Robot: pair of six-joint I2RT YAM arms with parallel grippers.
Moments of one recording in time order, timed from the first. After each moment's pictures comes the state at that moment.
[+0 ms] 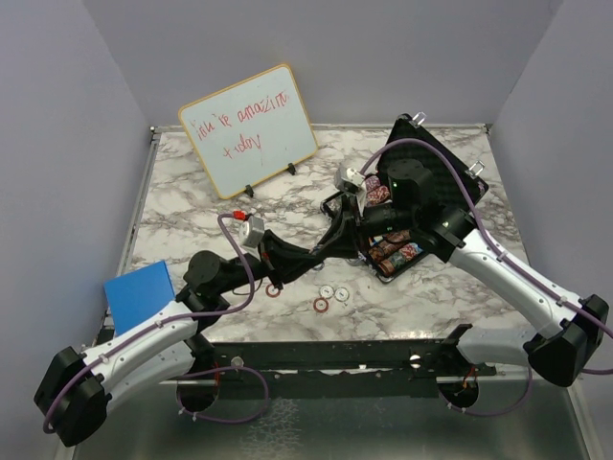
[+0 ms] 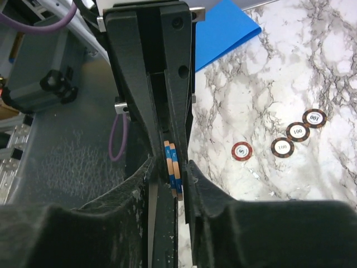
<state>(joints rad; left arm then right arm) -0.75 0.81 0.36 0.75 0.52 -0.51 0.72 1.22 1.17 -0.32 -0.91 0.02</state>
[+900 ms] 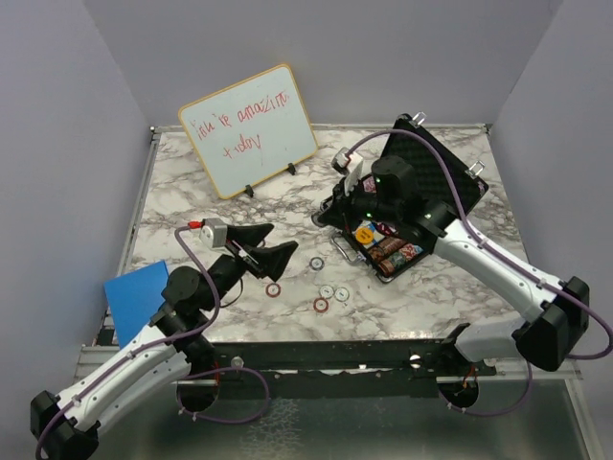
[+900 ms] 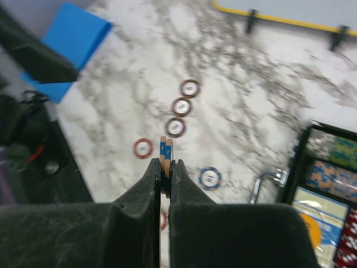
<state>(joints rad) -0.75 0.51 0.34 0.47 0.09 -0.45 0.72 1.29 1.19 -0.31 -0.44 0.05</state>
